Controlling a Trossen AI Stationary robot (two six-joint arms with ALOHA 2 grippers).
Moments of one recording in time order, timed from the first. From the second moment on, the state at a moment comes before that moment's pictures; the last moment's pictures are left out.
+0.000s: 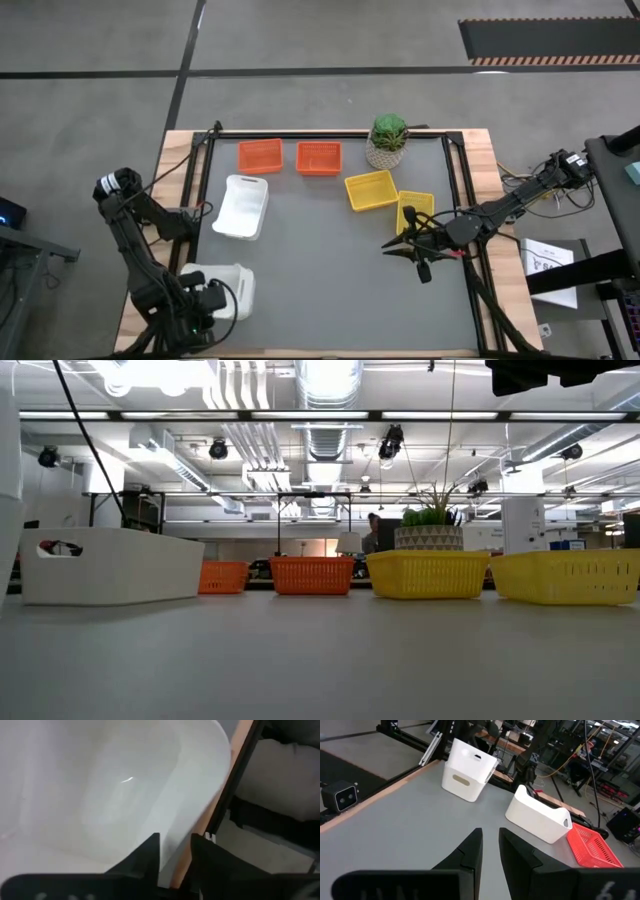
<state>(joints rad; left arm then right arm) -1.06 1.44 1.23 -1.07 -0.08 -1.45 0.49 0.92 0.48 0.20 0.29 -0.30</state>
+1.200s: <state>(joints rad) -0.93 1.44 1.12 -0.91 -0.65 -1.10 0.49 0.92 0.48 0.19 0.29 -0.30</state>
